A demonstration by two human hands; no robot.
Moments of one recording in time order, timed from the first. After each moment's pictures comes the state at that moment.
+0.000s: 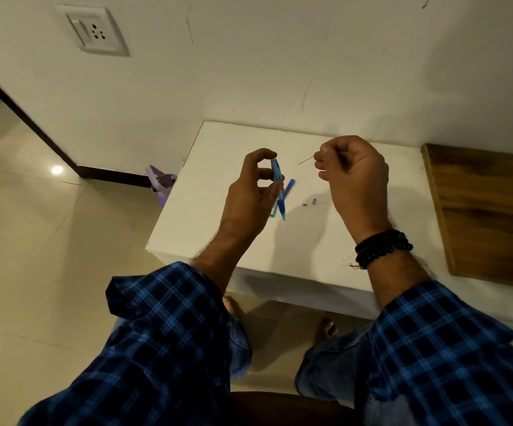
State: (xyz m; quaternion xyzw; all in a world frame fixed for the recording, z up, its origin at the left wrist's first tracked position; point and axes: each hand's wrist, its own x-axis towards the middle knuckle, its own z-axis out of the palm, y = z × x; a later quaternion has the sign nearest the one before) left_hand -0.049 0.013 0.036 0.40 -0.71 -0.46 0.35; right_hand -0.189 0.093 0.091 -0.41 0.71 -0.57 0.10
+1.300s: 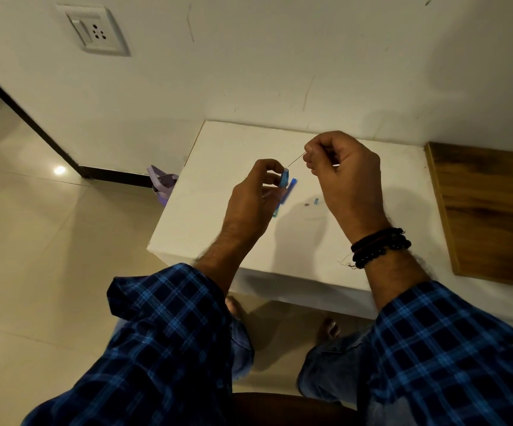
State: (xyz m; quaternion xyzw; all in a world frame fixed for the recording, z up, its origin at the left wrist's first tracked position) left_hand -0.048 0.013 0.031 0.39 -0.74 -0.44 0.33; right_hand -0.180 0.088 0.100 -0.49 0.69 -0.52 0.07
